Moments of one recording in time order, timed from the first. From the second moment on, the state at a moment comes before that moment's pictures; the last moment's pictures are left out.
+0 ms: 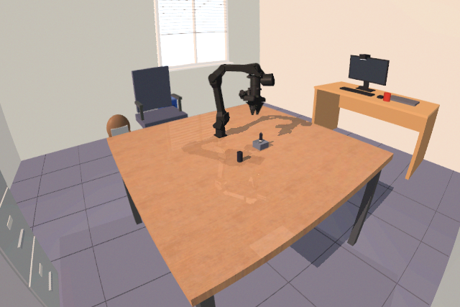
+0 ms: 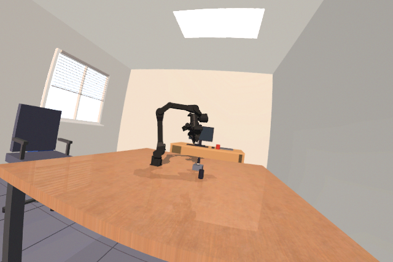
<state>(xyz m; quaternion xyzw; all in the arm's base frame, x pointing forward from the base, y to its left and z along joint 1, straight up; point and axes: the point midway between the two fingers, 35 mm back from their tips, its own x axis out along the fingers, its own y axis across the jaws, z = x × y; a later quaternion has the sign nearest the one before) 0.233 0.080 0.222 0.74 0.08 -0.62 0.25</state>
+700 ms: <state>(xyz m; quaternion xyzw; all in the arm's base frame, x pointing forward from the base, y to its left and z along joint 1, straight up) 0.268 0.053 0.215 0.74 0.04 -0.66 0.17</state>
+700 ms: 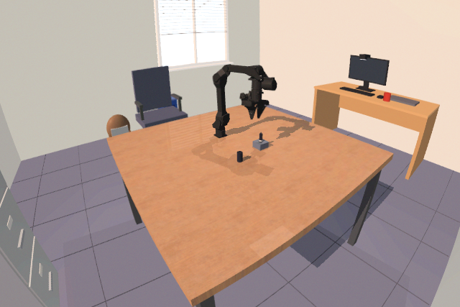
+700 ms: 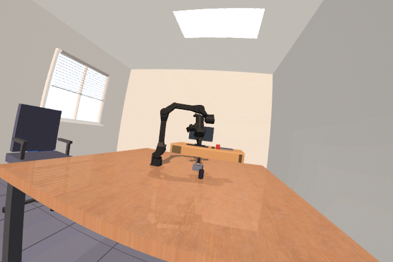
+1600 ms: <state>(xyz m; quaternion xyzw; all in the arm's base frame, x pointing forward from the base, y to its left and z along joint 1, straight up) 0.304 0.005 0.199 0.72 -0.02 -0.69 0.06</state>
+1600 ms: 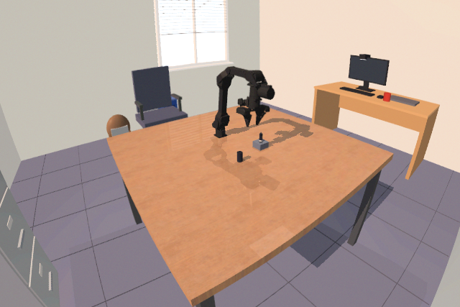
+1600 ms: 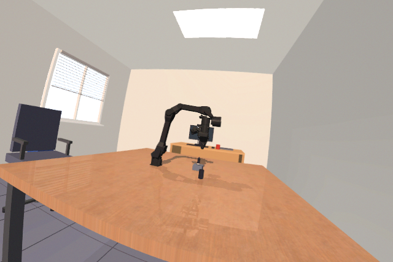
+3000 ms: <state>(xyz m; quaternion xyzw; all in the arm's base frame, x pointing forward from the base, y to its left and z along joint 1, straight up) 0.336 -0.080 0.145 0.67 -0.08 -0.73 -0.08</state>
